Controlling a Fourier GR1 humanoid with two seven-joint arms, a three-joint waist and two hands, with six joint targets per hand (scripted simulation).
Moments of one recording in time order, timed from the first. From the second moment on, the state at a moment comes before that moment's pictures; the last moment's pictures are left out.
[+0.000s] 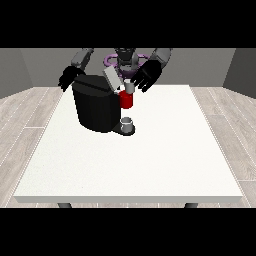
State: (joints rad) left arm -1.15 0.46 0.11 -0.64 -0.61 -0.14 -0.12; right arm -0.33 -0.05 -0.04 -1.36 -0.02 -0.14 -0.07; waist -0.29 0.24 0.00
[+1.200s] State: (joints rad) left arm -1.16 0.43 0.11 -0.61 -0.65 -0.13 -0.13; right arm -0.32 -0.05 -0.06 -1.37 -0.05 -0.15 -0.07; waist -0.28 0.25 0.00
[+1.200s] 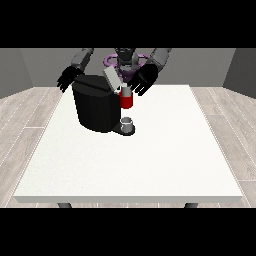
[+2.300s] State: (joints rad) left arm -1.18 0.44 0.10 -0.60 -0.69 -0.15 -0.14; right arm -0.34 -0.05 -0.07 -1.37 -0.04 -0.17 -0.05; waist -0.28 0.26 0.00
